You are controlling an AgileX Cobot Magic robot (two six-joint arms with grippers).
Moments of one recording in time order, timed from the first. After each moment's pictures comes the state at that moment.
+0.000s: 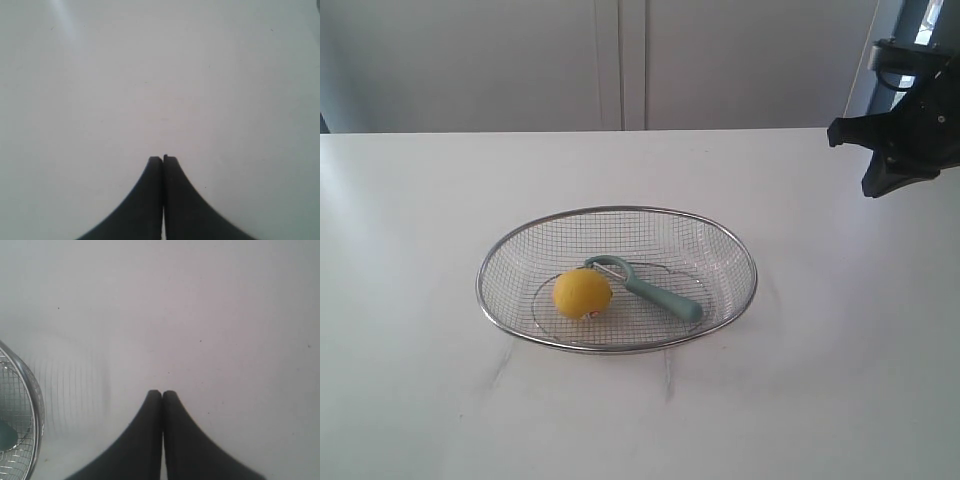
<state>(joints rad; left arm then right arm) 0.04 0.00 0.02 -0.03 0.52 0.11 -0.03 1.80 -1.44 0.23 0.94 -0.12</state>
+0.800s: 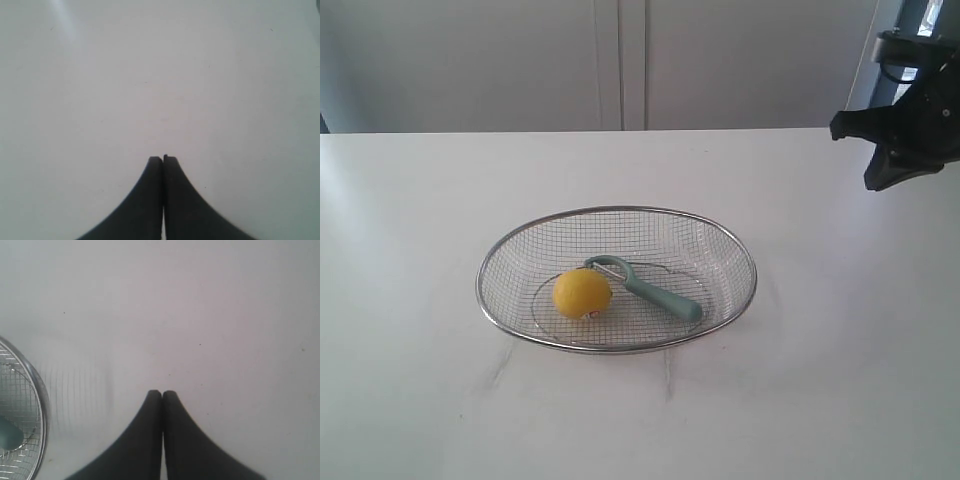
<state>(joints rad) 0.04 0.00 0.02 -0.03 0.52 0.11 -0.03 1.78 -1.44 0.23 0.94 -0.12</state>
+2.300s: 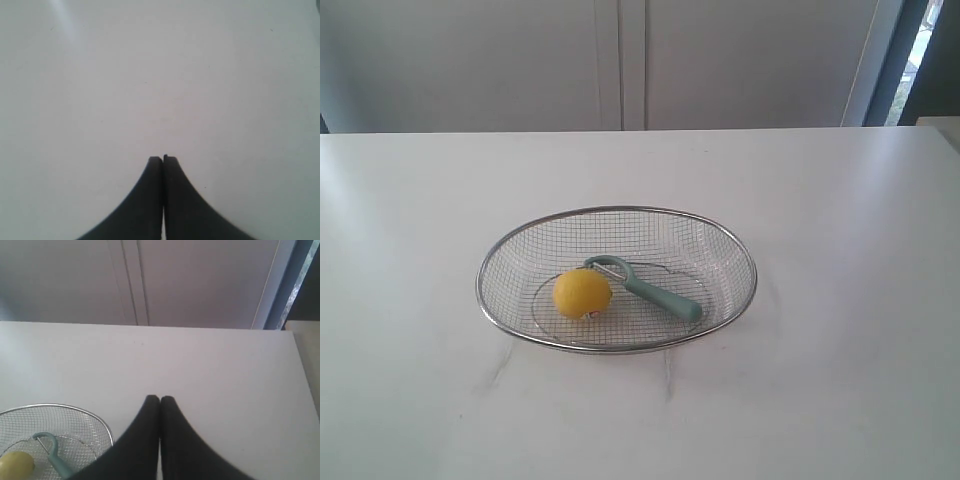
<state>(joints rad) 0.04 0.00 0.02 -0.03 0.52 0.11 -0.03 1.10 -1.44 0.23 0.94 -0.12</state>
